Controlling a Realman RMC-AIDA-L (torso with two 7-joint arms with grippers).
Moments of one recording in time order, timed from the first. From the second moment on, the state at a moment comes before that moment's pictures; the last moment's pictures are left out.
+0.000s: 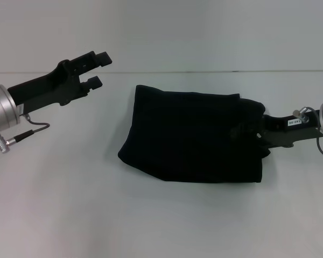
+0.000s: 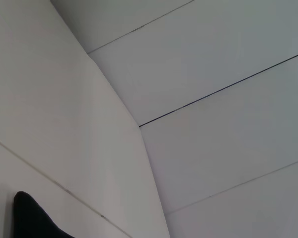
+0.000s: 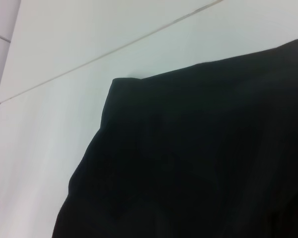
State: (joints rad) left arm -0.59 -2.06 0.58 0.62 1.79 1.34 -2.33; right arm 0.80 1.98 -0.78 -0.54 -2.32 -1.25 2.61
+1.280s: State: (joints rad) left arm -0.60 -2.06 0.58 0.62 1.78 1.33 -2.33; right arm 0.81 1.98 -0.82 -0.51 -2.32 -1.18 2.63
